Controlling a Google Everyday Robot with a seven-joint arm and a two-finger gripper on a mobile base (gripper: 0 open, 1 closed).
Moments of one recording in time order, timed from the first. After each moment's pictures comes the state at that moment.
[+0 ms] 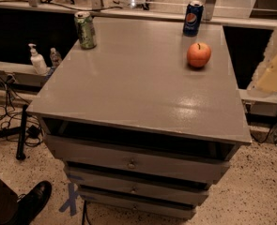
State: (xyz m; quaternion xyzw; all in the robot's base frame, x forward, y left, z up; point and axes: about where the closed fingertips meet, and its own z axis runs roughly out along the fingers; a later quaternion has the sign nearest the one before) arm 0.402 -0.167 1.092 -0.61 0.73 -0.13 0.28
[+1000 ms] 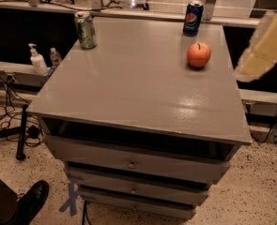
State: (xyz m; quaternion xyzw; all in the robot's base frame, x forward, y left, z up) arm 0.437 -0.174 1.087 -0.58 0.75 -0.13 0.30
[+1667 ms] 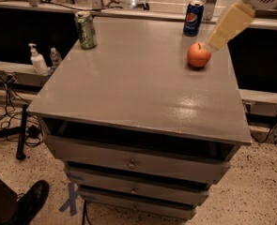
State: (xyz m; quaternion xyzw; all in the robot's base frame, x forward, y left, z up) arm 0.568 -0.200 1.054 -0.48 0.79 -0.15 0.35
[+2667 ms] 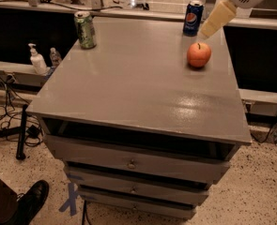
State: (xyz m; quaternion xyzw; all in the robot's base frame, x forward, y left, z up) arm 0.666 -0.228 1.023 -0.40 0.83 -0.14 0.37
